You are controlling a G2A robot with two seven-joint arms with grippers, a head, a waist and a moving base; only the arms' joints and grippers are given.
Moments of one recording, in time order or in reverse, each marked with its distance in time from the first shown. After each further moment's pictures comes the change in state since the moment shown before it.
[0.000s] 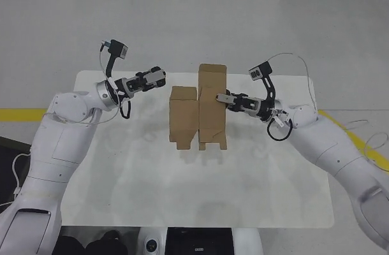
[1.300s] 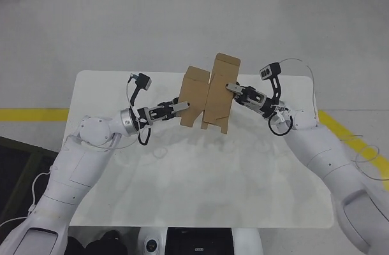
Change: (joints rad) left arm 0.163 -0.017 0.057 -0.137 0.023 0.104 0.034; right arm -0.107 -0.100 0.237 0.137 -0.103 0.084 -0.025
